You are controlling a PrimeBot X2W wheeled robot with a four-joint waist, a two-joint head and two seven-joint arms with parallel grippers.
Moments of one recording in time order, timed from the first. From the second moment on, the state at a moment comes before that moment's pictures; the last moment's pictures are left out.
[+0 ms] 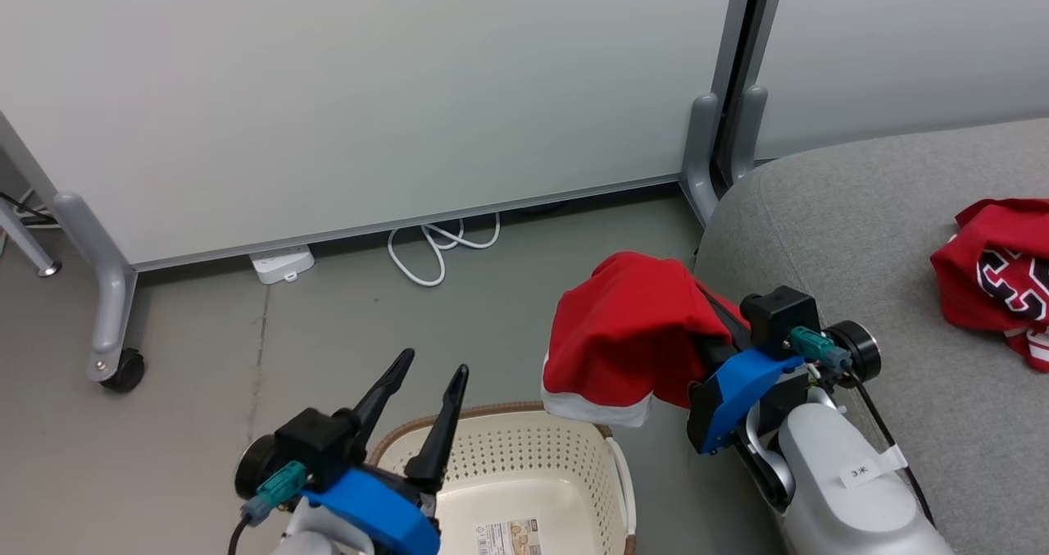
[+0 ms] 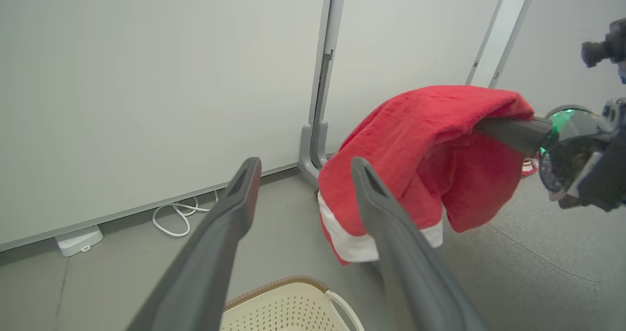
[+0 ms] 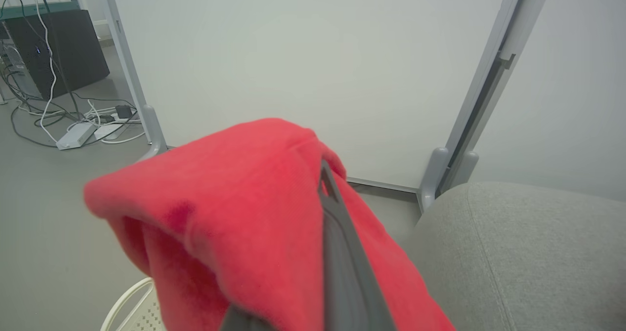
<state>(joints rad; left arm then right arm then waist) -0.24 0.27 -0.61 0.31 -0.57 -0.10 -0.26 -0.52 -0.05 0.27 0.75 0.11 0.13 -0.23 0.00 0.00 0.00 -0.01</state>
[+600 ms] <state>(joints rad) -0.09 0.21 -0.42 0.27 -0.44 -0.12 -0.26 -0.51 -0.05 0.26 0.73 0.10 0.13 -0.22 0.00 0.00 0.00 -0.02</state>
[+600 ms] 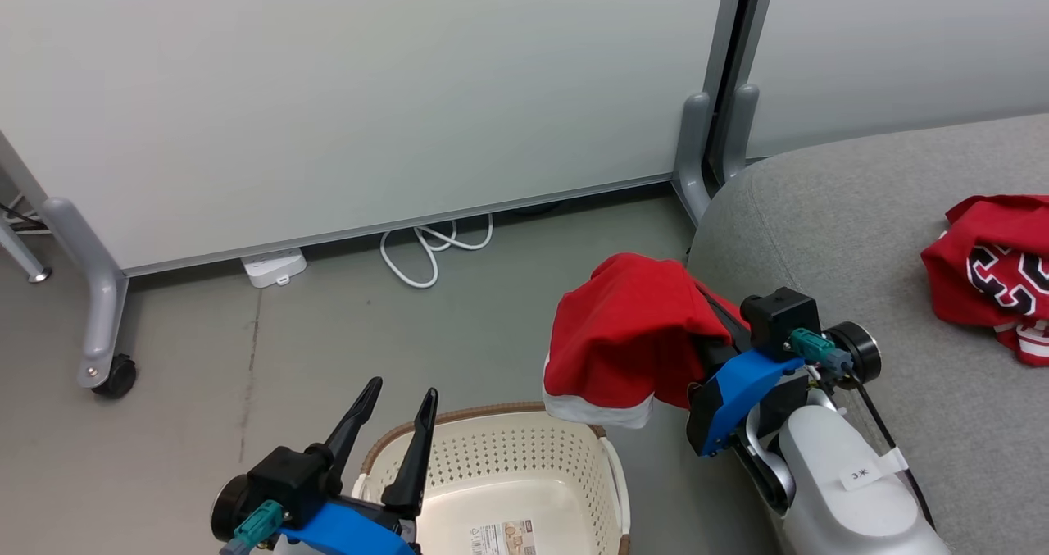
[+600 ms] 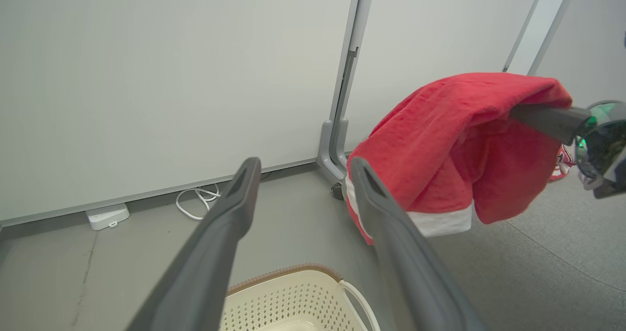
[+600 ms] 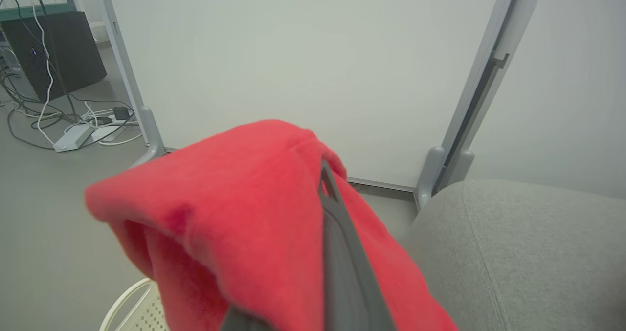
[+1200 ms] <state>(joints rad) -0.08 0.21 -0.43 0.23 -0.43 -0.13 -0.26 -0.49 -0.05 0.27 0.71 0.12 0.13 -0.21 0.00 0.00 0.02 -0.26</state>
